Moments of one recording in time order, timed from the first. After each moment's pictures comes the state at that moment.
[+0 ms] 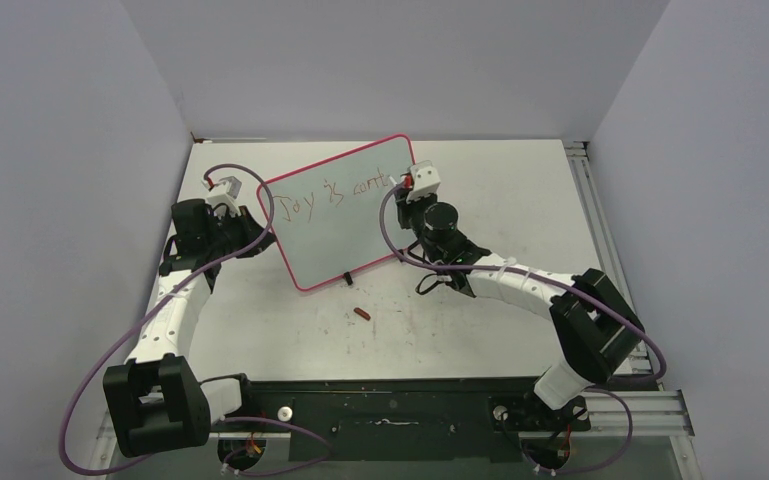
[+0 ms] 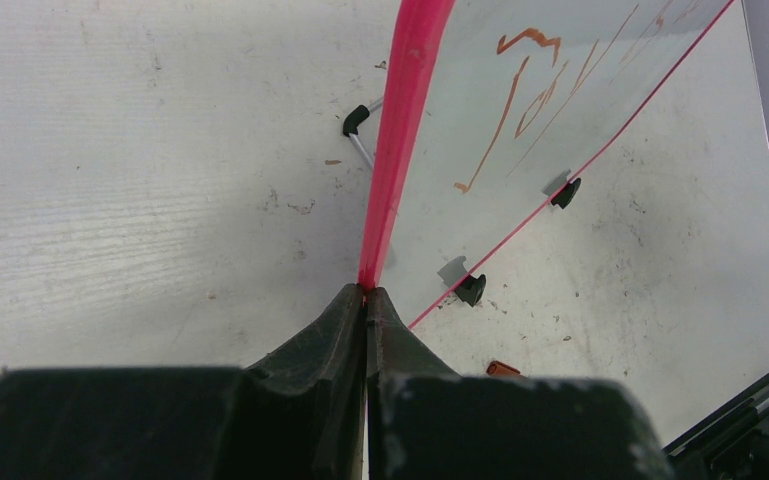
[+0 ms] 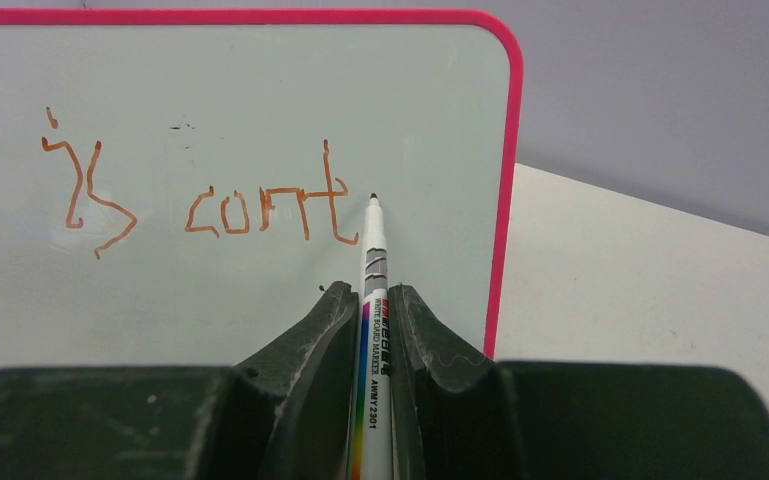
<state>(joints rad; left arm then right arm) 0.13 1.19 0.80 -0.23 0.56 -0.23 0.72 1.58 0.93 0.61 0.33 -0.03</state>
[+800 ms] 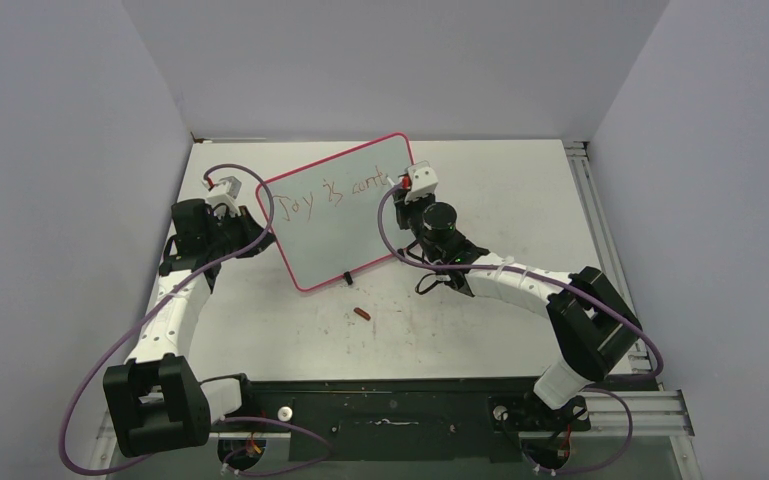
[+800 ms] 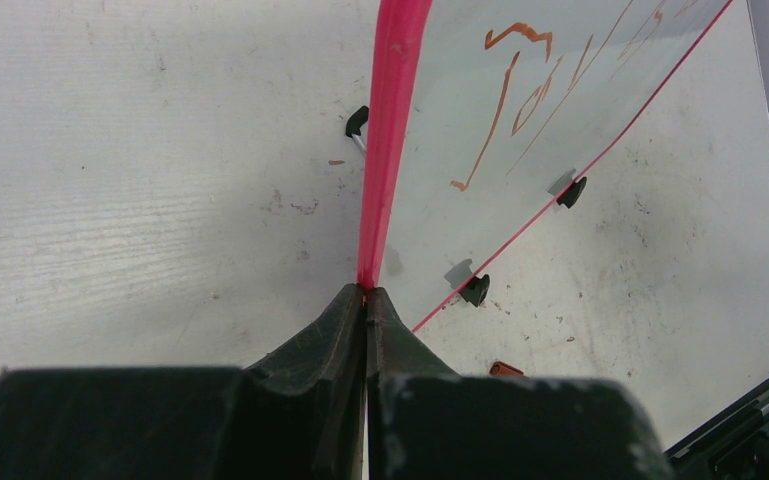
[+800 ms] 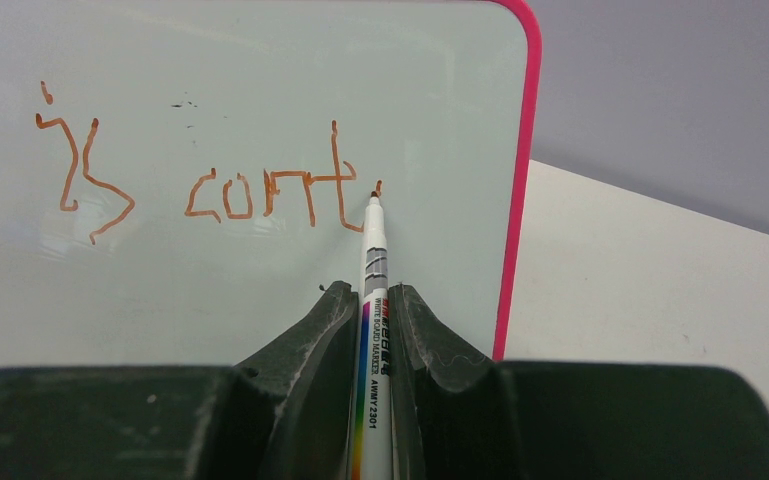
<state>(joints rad) 0.13 1.19 0.80 -0.23 0.55 -0.23 0.72 1.60 0.93 0.62 0.31 -0.04</state>
